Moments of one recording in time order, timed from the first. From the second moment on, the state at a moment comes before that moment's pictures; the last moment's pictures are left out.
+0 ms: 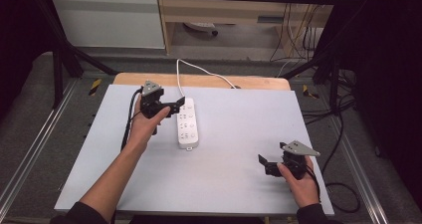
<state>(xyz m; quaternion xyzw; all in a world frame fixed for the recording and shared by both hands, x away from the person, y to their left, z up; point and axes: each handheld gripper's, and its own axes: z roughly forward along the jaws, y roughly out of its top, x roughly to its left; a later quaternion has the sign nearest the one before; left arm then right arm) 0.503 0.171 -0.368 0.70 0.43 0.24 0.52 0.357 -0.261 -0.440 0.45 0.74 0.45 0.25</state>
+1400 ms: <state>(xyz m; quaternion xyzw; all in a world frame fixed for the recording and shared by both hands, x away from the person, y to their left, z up) 0.533 0.157 -0.401 0.71 0.46 0.24 0.49 0.357 -0.270 -0.443 0.46 0.74 0.44 0.23</state>
